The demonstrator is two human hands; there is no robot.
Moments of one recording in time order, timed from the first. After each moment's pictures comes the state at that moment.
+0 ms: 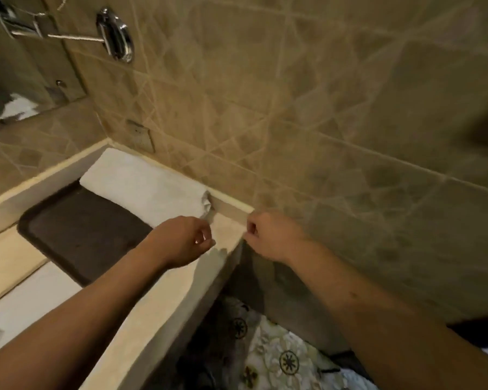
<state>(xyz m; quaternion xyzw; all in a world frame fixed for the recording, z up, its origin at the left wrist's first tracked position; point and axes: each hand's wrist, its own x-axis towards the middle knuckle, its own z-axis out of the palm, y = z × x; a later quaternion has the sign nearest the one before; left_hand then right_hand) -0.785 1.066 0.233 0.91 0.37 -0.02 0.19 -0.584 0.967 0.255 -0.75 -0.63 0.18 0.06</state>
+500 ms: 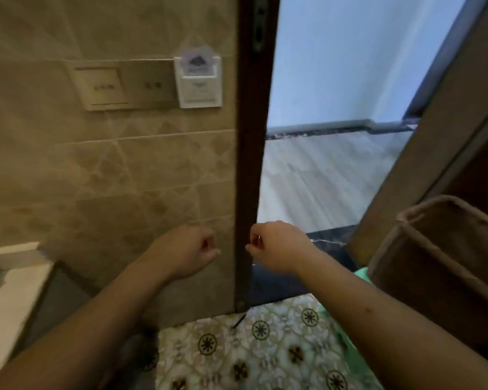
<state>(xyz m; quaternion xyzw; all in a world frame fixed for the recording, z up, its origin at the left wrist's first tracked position) -0.543 0.696 0.290 0.99 0.02 -0.02 0.13 -0.458 0.494 0.288 -0.92 -0.34 0.09 0.14</state>
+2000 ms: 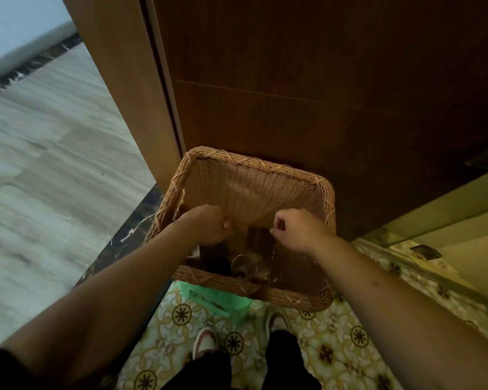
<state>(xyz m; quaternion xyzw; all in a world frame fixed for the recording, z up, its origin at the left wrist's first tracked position) -0.033 0.082 0.130 0.85 -0.40 -0.33 0.04 -0.177 -0.097 0.151 -0.93 0.22 0.19 0.23</state>
